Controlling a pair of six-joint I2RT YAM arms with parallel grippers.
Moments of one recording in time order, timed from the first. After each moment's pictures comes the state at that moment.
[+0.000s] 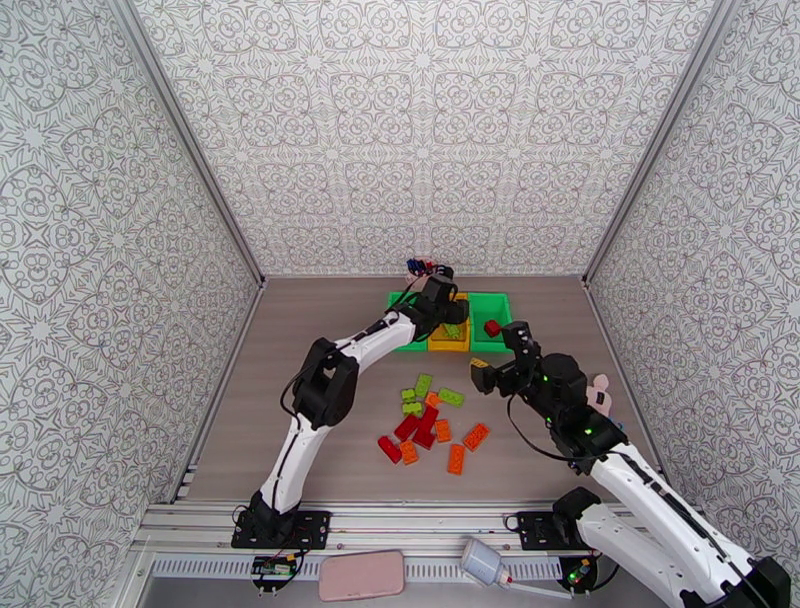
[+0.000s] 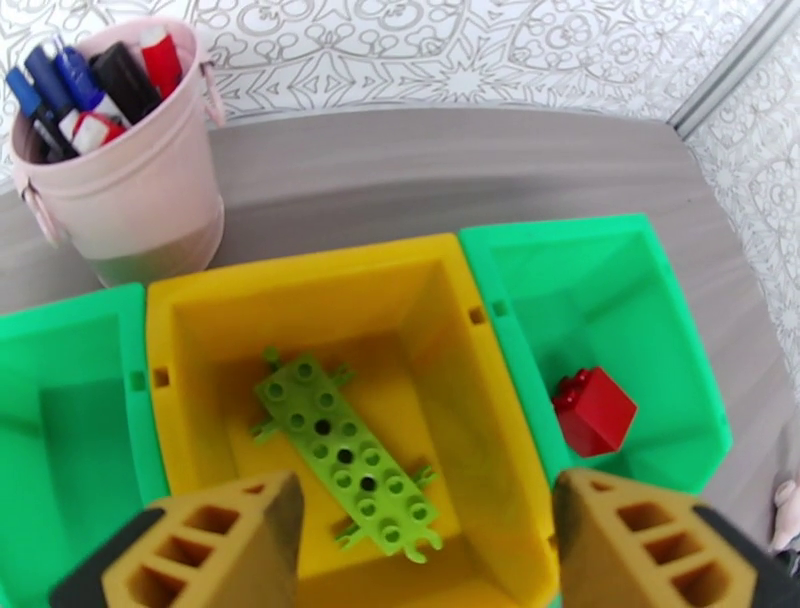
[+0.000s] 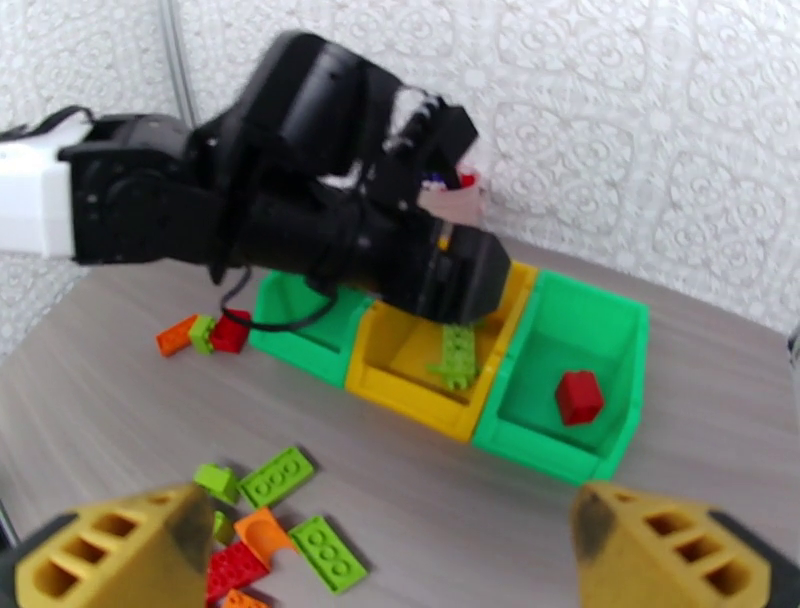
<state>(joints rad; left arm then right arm) -0.67 2.29 1.95 -0.25 -0.08 -0.41 0.48 0.83 0.64 -0.14 0.01 0.10</state>
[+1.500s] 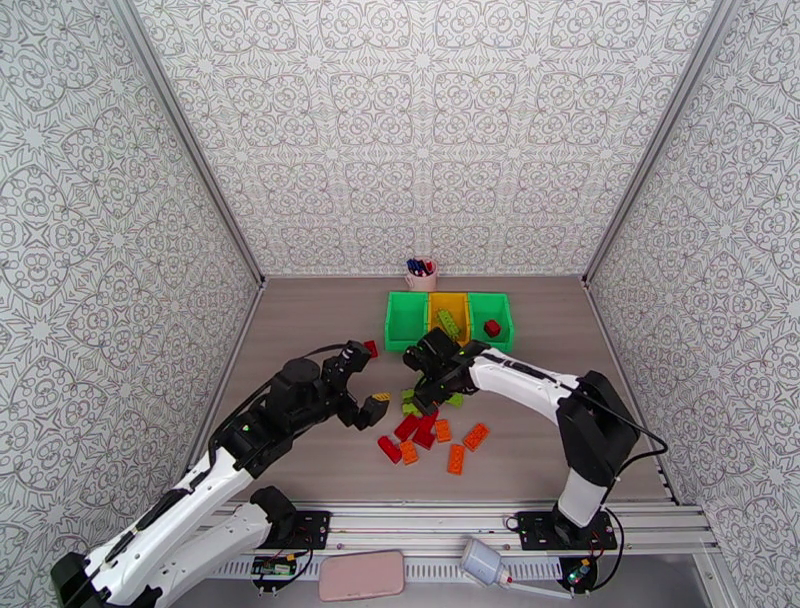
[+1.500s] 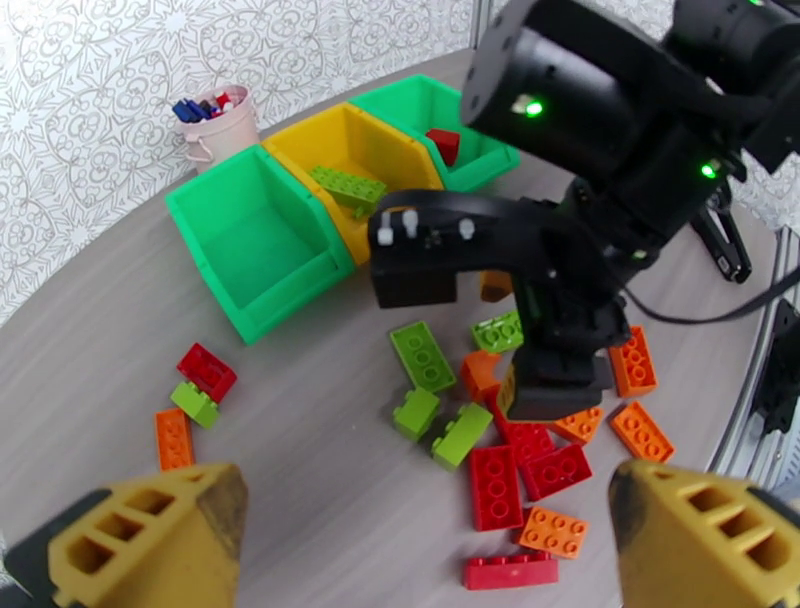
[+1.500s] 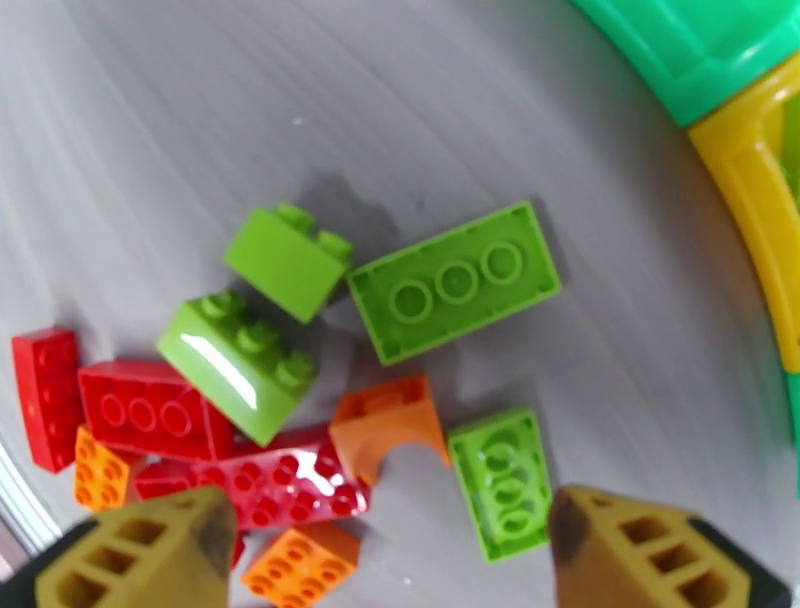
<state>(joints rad) -0.62 0.80 0.73 -0.39 0.16 0.03 0.75 1.81 1.30 -0.73 -0.04 -0.07</state>
